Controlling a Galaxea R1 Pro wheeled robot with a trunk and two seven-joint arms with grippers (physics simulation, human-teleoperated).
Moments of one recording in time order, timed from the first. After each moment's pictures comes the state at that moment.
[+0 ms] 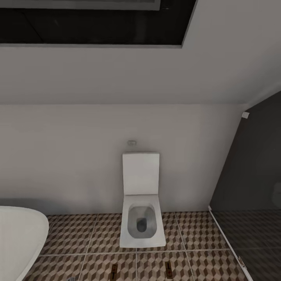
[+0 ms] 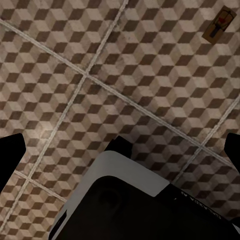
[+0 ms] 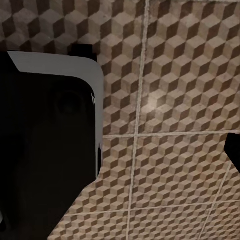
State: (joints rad) left arm -0.49 0.10 -0.10 0.04 0.63 0.13 0.19; right arm -0.35 -0.08 0.13 0.03 -0.05 0.31 -0.01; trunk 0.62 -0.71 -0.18
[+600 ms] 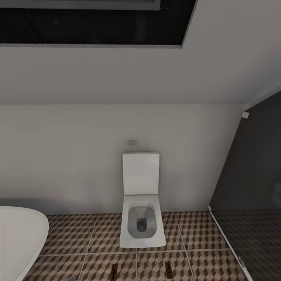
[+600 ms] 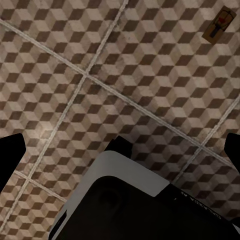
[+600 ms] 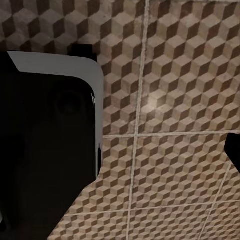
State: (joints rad) left arm -0.49 0.10 -0.10 0.04 0.63 0.13 0.19; right arm -0.35 -0.08 0.13 0.03 -0.05 0.31 -0.01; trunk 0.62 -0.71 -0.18
